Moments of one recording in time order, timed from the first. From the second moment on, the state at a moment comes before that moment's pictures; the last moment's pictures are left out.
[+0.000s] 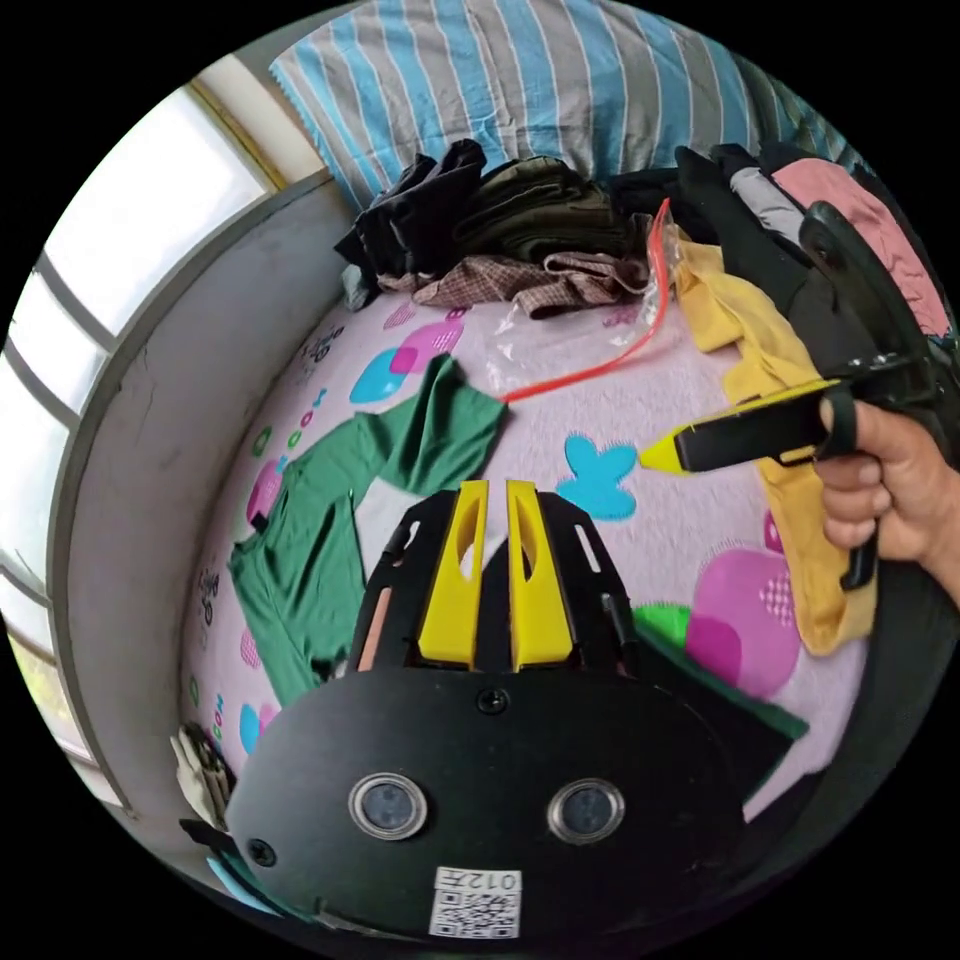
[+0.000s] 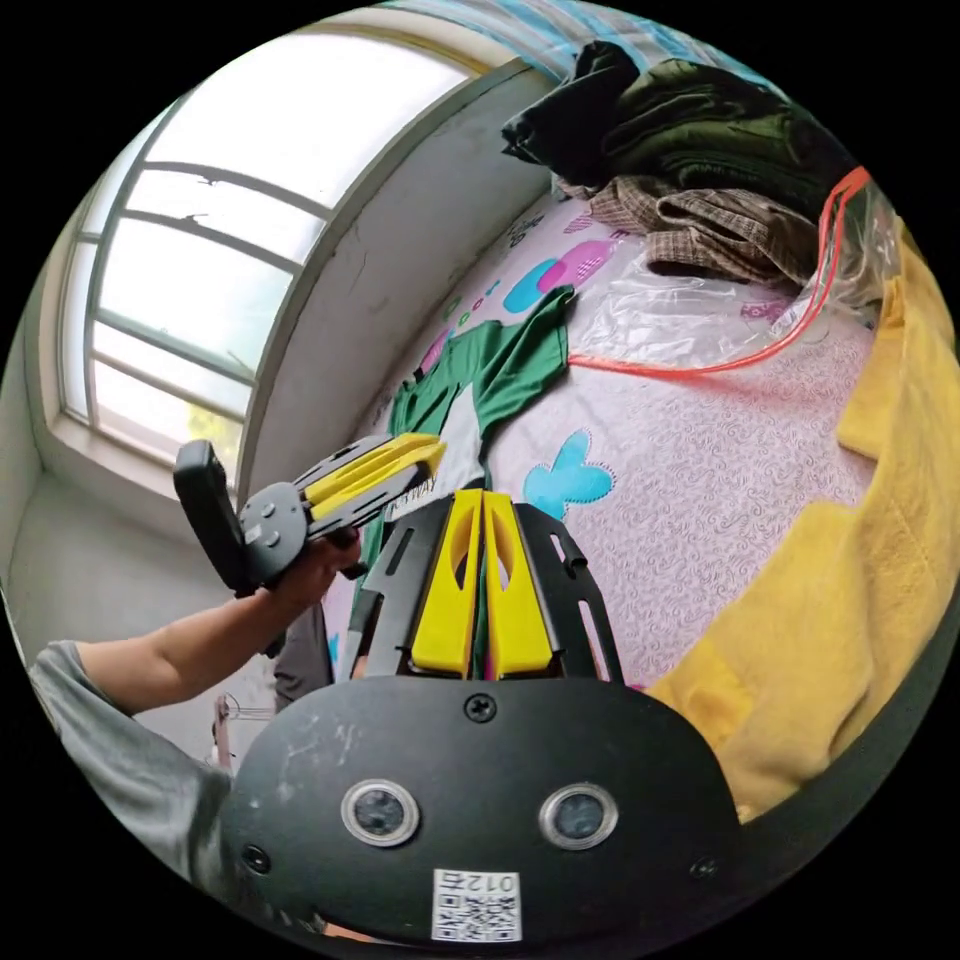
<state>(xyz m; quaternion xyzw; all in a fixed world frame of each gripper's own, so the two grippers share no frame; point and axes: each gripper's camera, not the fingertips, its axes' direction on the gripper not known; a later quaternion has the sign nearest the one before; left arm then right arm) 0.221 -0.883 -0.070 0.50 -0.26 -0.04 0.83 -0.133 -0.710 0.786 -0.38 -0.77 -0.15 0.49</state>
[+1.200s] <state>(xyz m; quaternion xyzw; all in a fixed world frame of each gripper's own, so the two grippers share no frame) 0.067 -0.879 -0.085 0.61 -0.07 -0.10 0.78 -0.404 -0.886 0.850 -0.42 -0.75 -0.13 0.49</state>
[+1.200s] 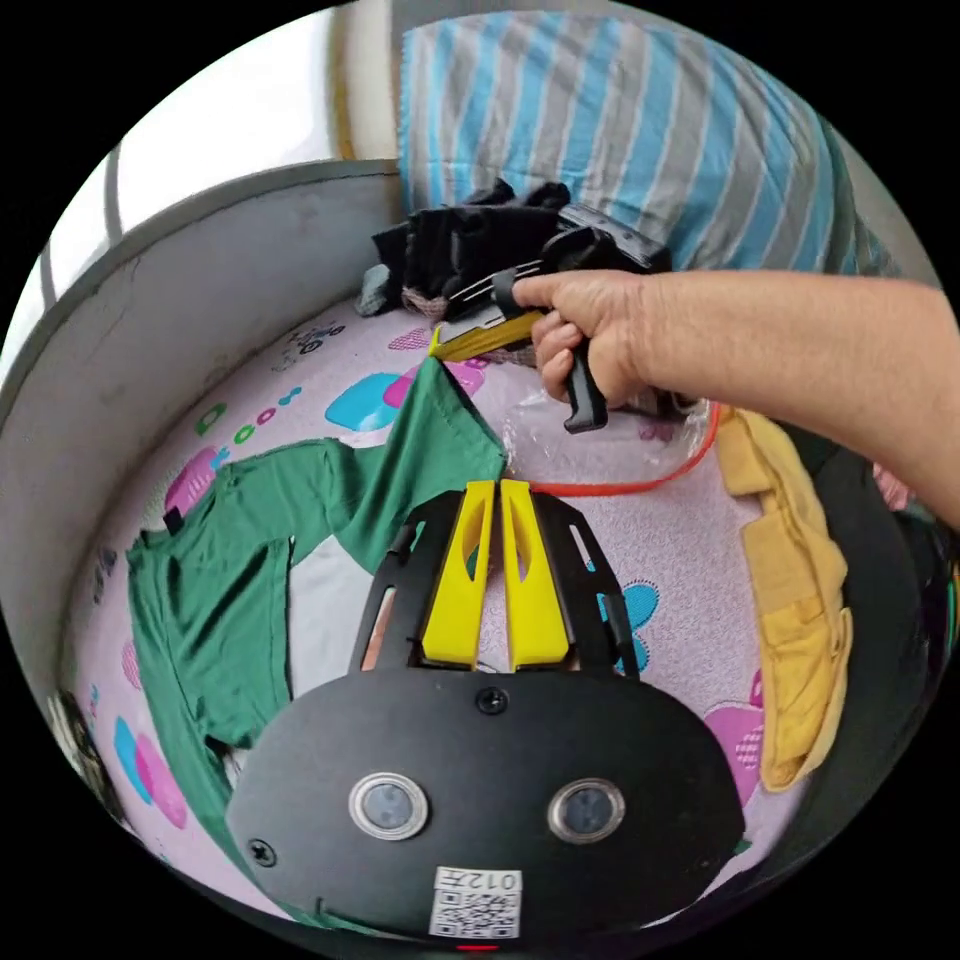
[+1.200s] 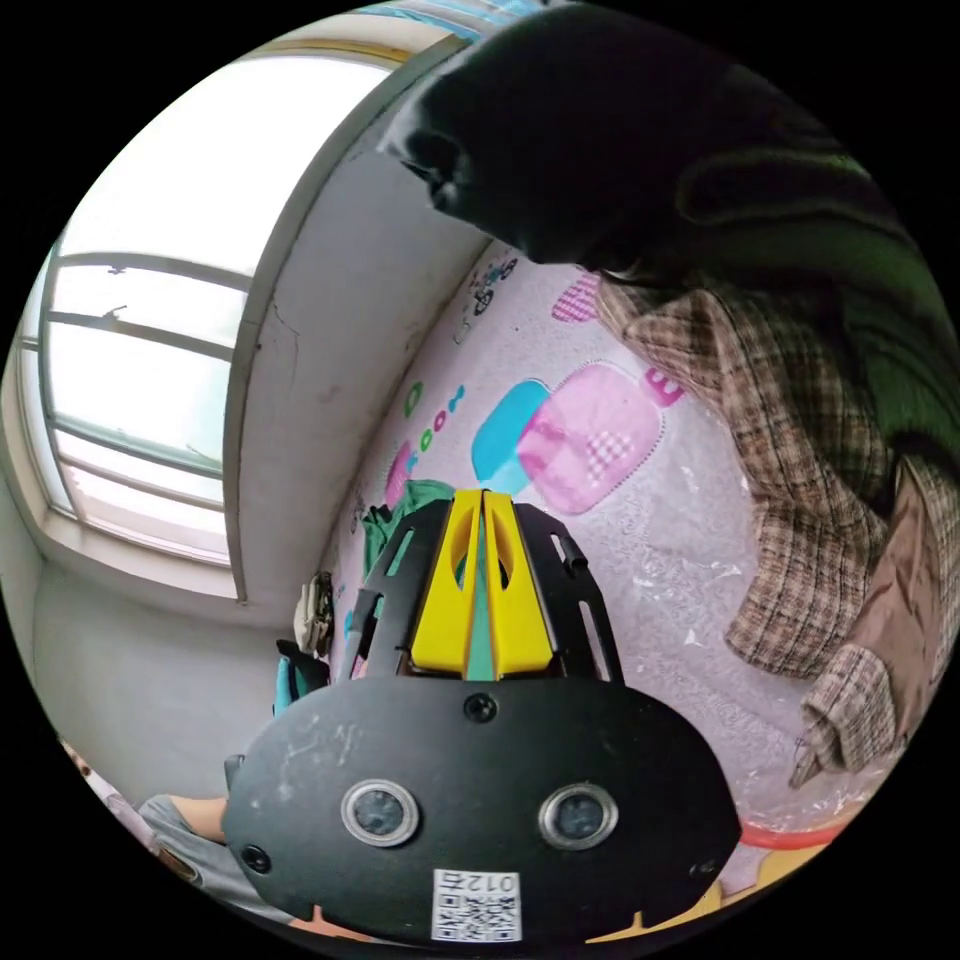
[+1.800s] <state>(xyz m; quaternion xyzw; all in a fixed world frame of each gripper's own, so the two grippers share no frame) -0.149 -0.675 -0.016 0.69 0.26 -0.29 0.61 -0.424 -0.899 0.611 -0.34 -0.78 -0.24 0.47</state>
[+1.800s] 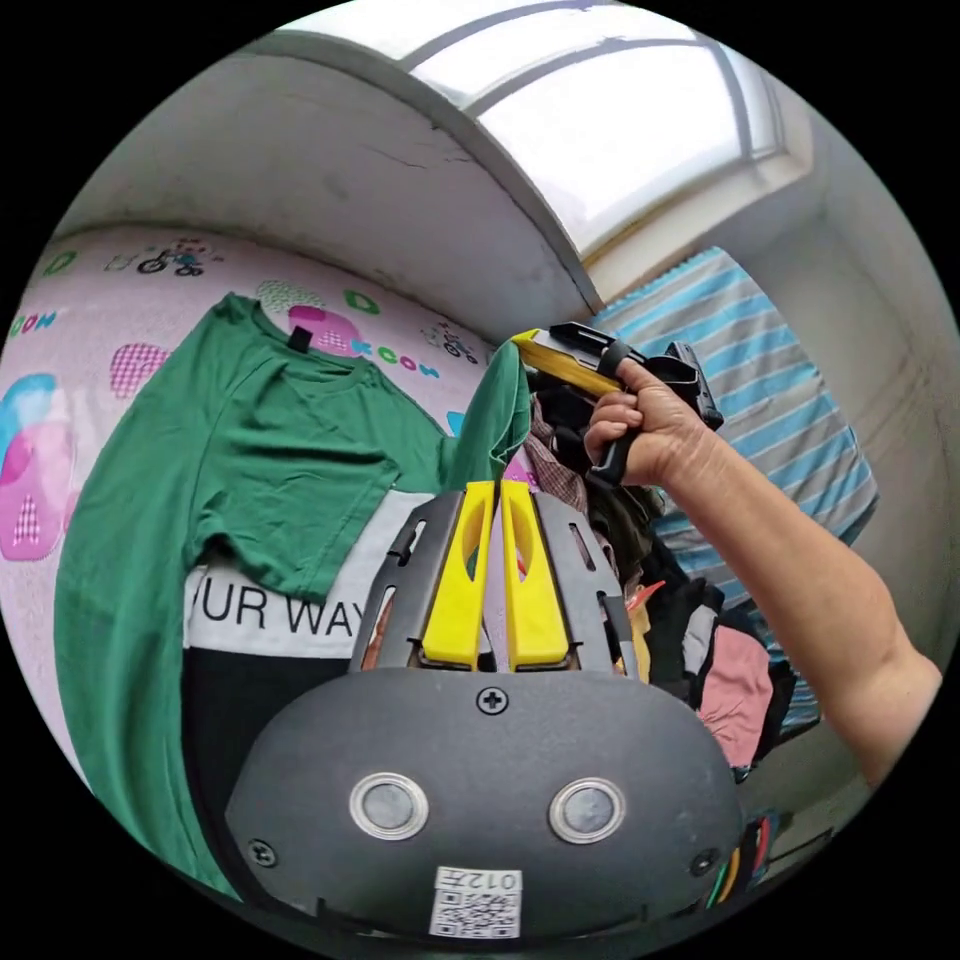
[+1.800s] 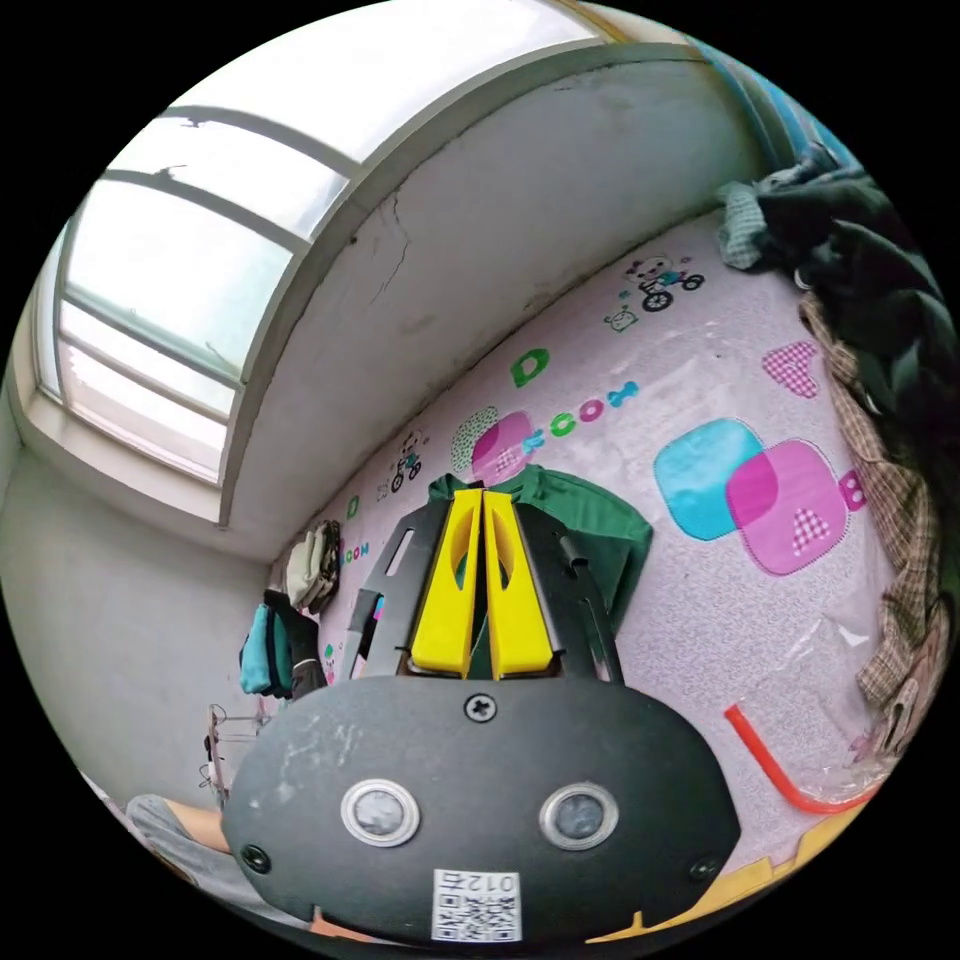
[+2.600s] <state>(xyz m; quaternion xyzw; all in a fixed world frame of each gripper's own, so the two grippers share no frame) -0.275 -0.591 0.078 0.67 0.37 -0.35 0.54 -0.419 -0.767 0.420 -0.26 -0.76 -0.28 0.53</state>
